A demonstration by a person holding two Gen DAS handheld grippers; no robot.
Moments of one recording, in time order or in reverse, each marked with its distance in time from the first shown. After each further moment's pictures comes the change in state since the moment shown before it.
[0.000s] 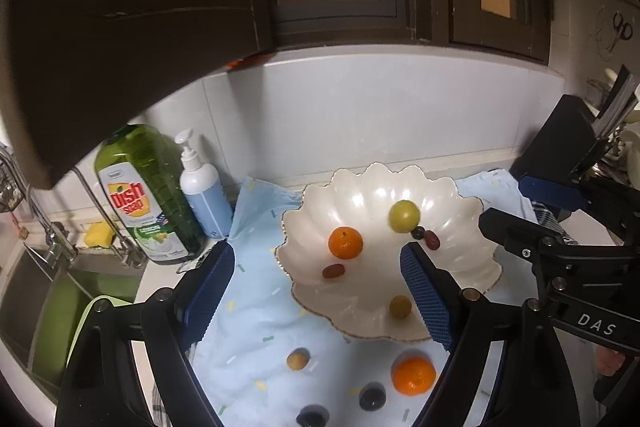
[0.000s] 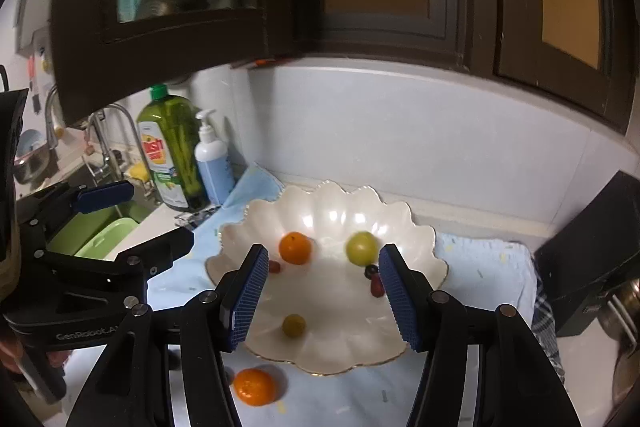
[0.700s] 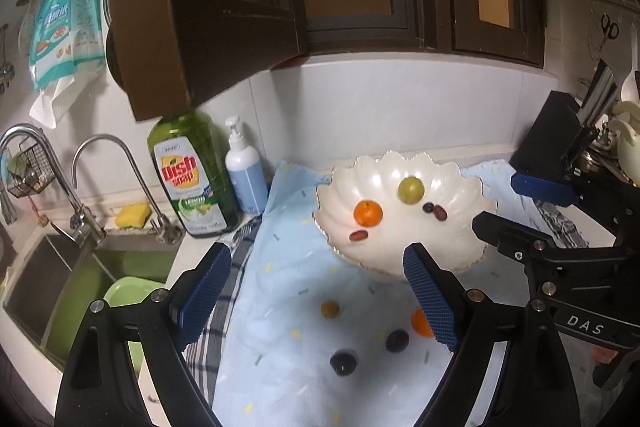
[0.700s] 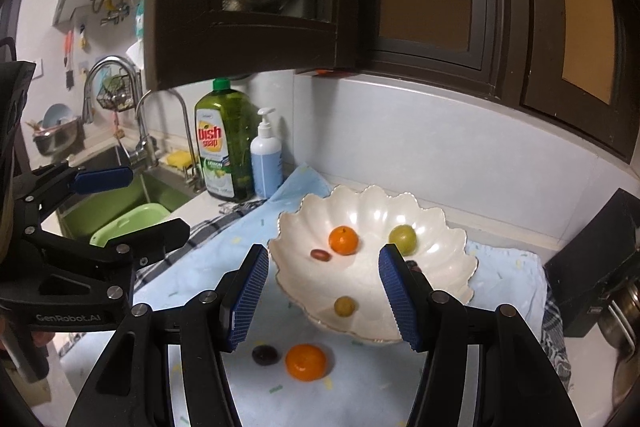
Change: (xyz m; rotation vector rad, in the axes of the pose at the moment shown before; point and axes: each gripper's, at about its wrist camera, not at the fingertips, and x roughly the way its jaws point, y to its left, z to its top) left arm -0.063 0.025 -0.049 -0.011 -0.023 0.042; right arm -0.039 0.057 -0.031 -0.099 -0.053 0.045
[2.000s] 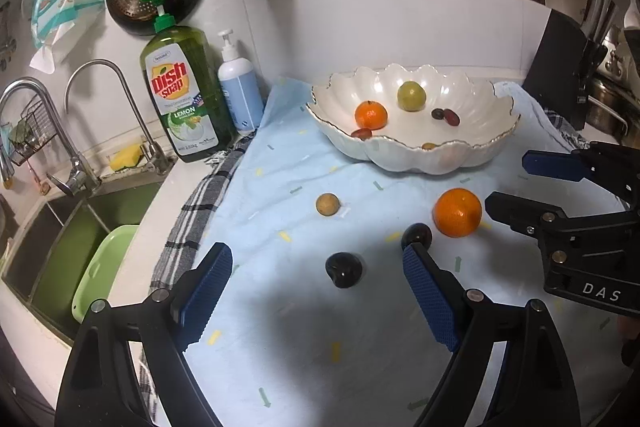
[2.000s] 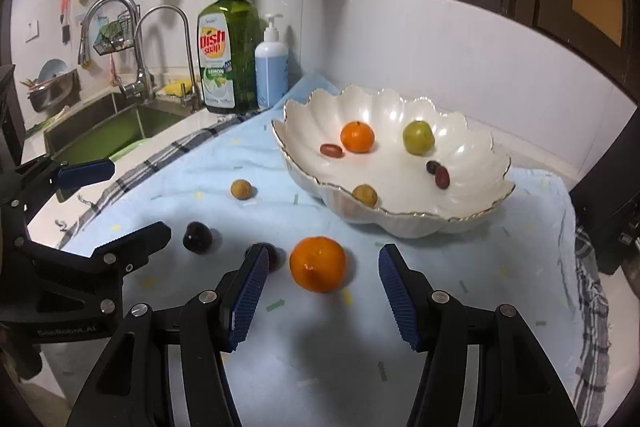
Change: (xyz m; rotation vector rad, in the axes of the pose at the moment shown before) left arm 0.039 -0.020 -0.108 0.032 0.102 0.045; right arm 0.042 0.014 -0.095 -0.003 0.165 0.005
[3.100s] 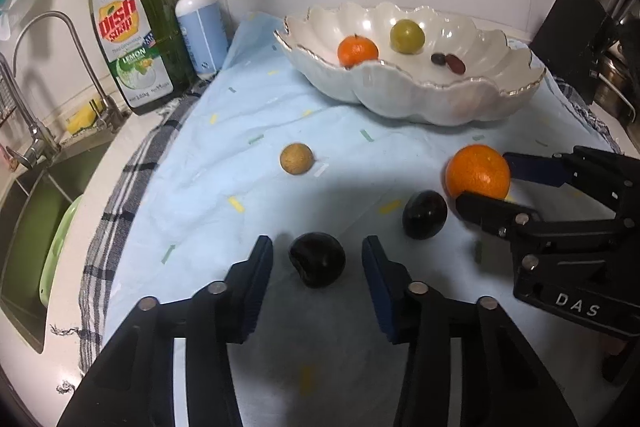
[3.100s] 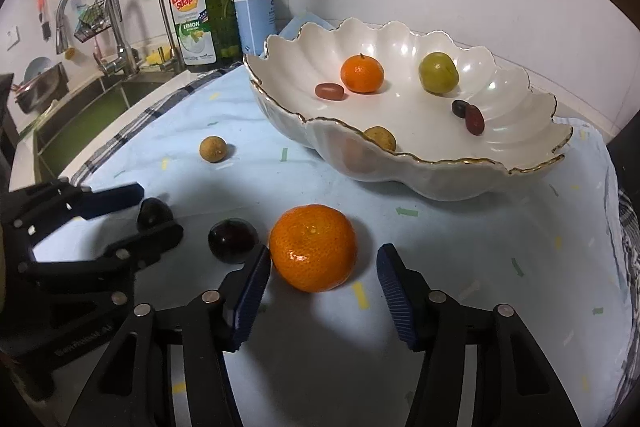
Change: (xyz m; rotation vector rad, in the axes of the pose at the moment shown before) left arm 0.069 -0.008 -0.009 -0.016 0.183 -0.089; right arm 0.068 -0.007 -0.012 0.067 0.141 0.047
